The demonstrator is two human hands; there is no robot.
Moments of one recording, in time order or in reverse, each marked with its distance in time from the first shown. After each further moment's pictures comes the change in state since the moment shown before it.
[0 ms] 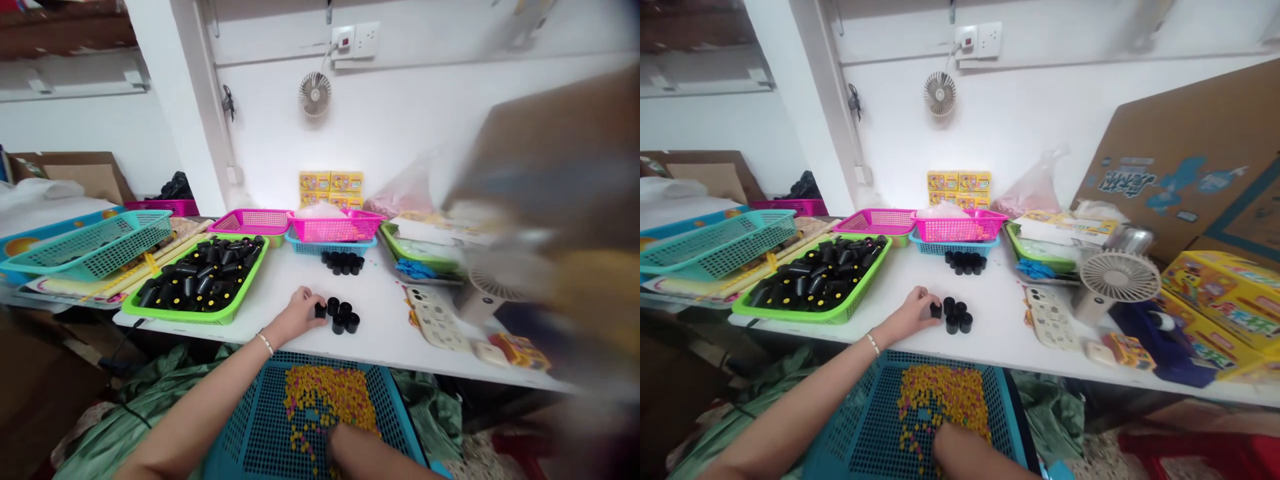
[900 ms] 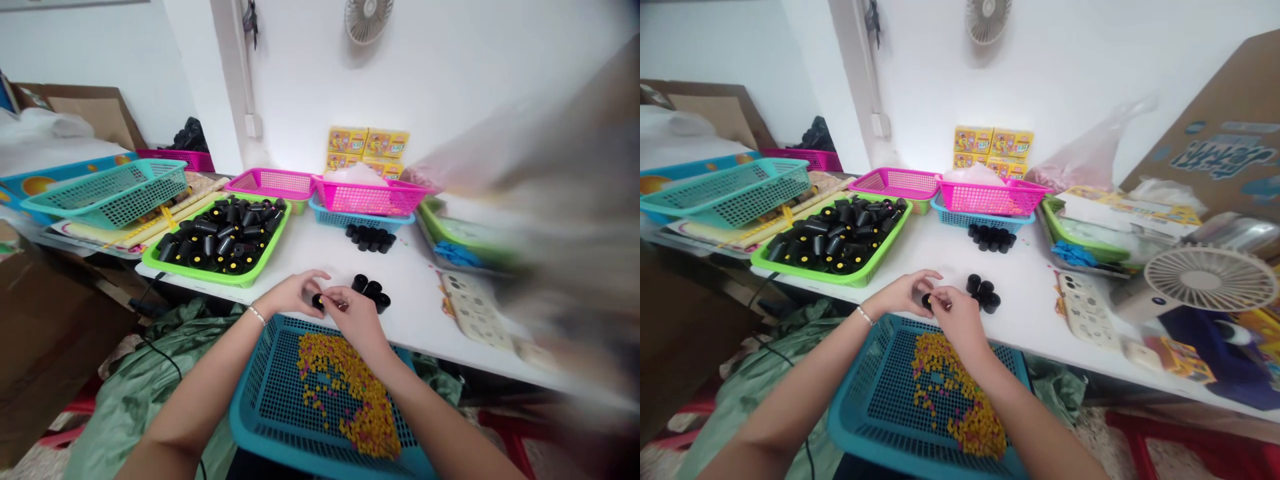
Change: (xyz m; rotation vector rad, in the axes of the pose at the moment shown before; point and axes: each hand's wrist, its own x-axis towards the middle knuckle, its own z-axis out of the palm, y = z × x) left_hand -0.040 -0.044 -0.027 -0.520 -0.178 0.012; right_hand 0.069 -0.068 -0.117 0.468 0.786 -0.117
